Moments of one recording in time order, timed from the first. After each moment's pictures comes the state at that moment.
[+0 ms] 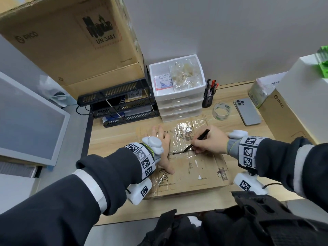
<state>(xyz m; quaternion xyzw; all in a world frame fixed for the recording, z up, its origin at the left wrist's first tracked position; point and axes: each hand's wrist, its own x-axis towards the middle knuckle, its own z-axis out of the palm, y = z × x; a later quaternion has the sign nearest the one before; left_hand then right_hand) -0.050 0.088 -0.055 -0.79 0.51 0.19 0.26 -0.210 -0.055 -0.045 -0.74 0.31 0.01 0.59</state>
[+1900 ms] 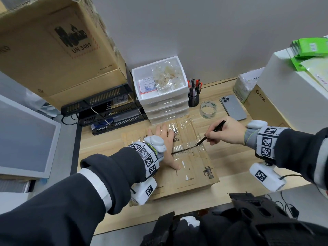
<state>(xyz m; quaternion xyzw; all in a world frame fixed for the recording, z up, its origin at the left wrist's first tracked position) -0.086 0.046 -0.061 -0.78 0.57 0.09 0.23 -0.275 -0.118 -0.034 -0.76 0.34 -0.01 0.56</state>
